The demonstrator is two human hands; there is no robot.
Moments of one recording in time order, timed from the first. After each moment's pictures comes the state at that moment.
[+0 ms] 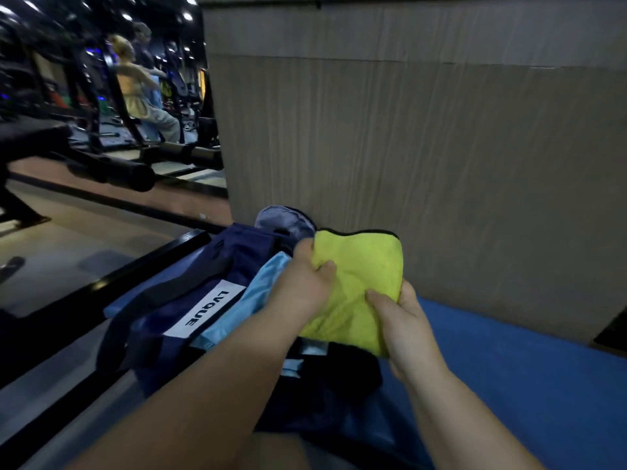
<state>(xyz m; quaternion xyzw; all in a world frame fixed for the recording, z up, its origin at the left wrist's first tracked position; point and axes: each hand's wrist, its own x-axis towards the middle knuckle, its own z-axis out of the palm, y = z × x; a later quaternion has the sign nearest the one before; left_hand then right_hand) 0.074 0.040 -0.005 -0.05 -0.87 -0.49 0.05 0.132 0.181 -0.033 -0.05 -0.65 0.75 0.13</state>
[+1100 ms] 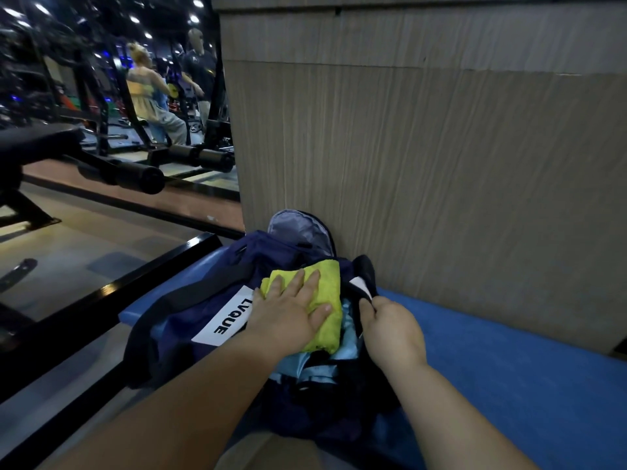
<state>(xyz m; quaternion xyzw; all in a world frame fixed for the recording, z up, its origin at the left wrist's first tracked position) 0.051 -0.011 -0.058 -0.13 -0.99 -0.09 0.00 0.089 0.161 -0.058 -0.10 -0.94 0.28 0.15</state>
